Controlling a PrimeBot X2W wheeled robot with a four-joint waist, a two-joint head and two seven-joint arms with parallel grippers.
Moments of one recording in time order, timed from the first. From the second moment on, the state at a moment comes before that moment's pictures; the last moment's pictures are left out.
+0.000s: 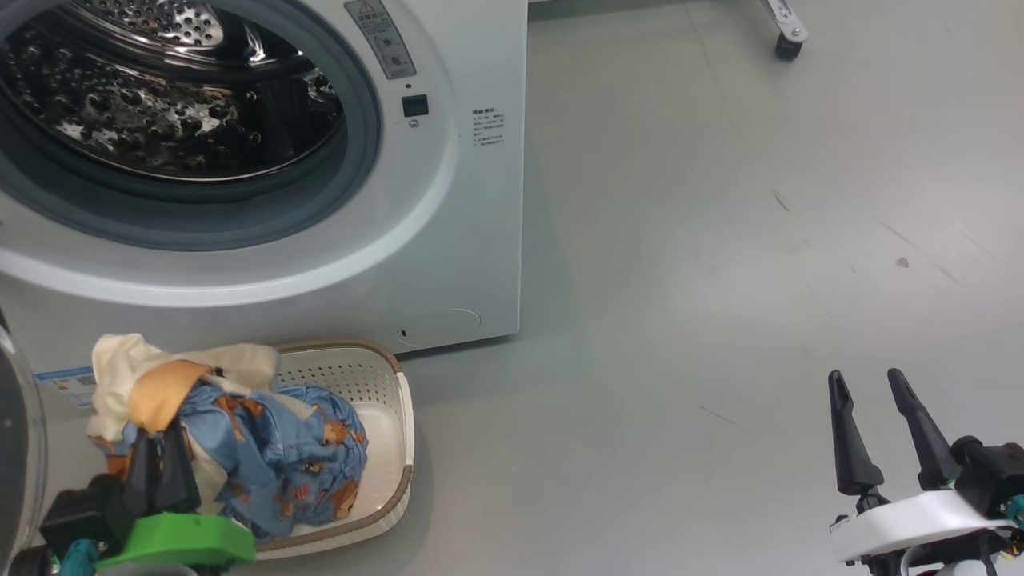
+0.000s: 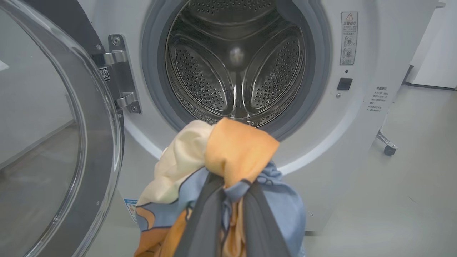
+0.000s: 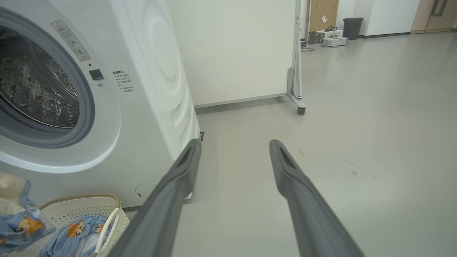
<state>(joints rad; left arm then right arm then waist) -0.04 0.05 -0.05 0.13 -0.20 0.08 -0.25 0.10 -0.12 0.01 0.09 0.28 0.12 -0.26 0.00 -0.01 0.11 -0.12</state>
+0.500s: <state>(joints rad) -0.34 0.13 0.04 0.15 -0.17 0.10 -0.22 0.02 -0.09 0.03 0.07 0.30 0.12 -0.26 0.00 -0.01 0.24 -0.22</state>
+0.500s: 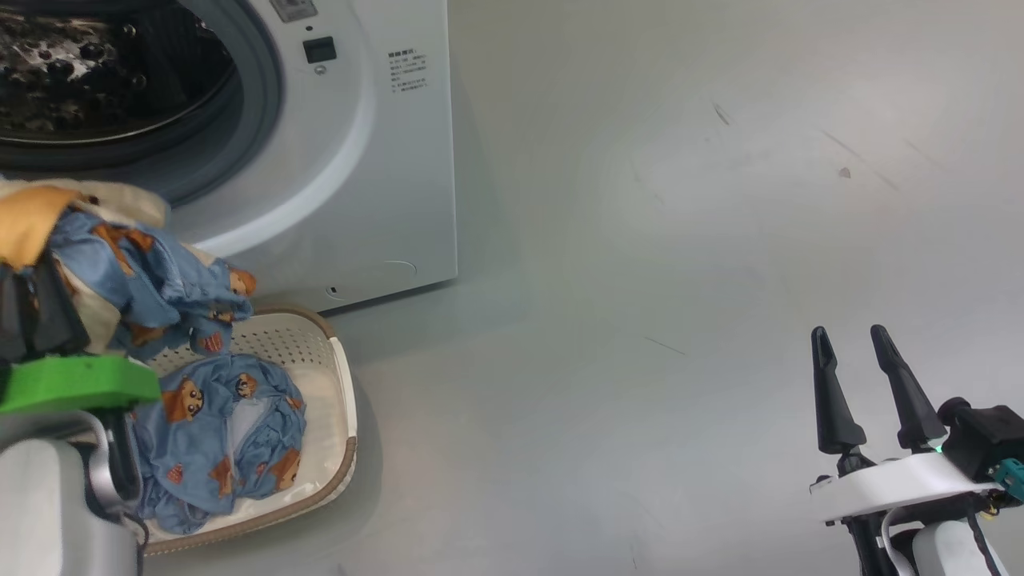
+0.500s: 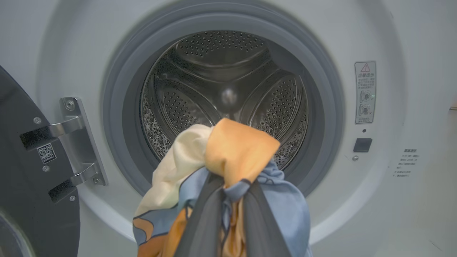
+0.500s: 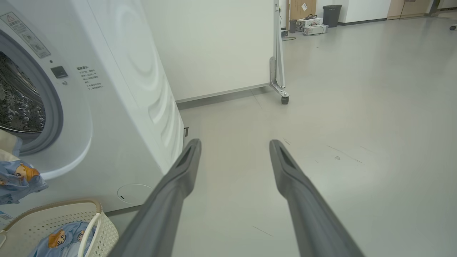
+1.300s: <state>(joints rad) -0.79 0.28 0.12 0.41 -0.07 0.12 -0.19 -0.11 -0.09 0.11 0.08 0.33 0.12 -0.26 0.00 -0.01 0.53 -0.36</state>
